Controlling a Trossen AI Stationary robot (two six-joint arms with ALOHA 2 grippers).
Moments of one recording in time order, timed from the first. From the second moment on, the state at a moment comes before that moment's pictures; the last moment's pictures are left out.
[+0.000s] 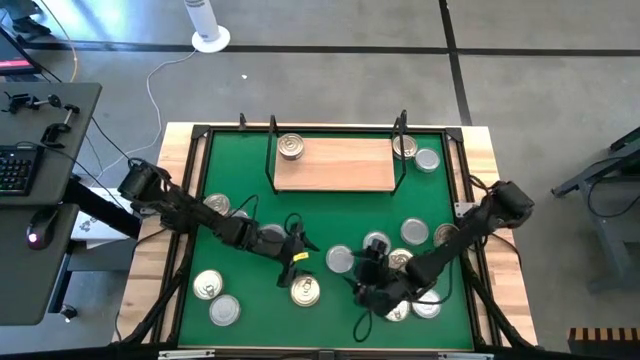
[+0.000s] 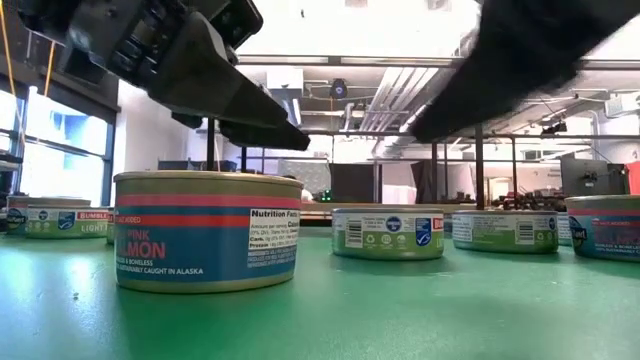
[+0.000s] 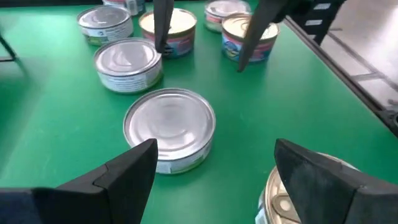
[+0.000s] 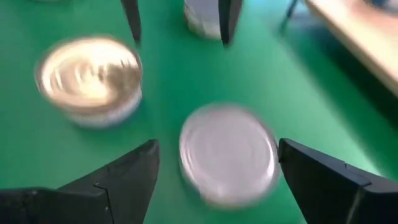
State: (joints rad) left arm -0.32 1.69 0.68 0.53 -0.09 -0.09; right arm 0.65 1.78 1.03 -0.26 0.76 0.70
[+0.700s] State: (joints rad) left arm -0.17 1.94 0.75 0.60 0.10 -0.08; right arm 0.48 1.88 0.97 -0.08 0.49 0.55
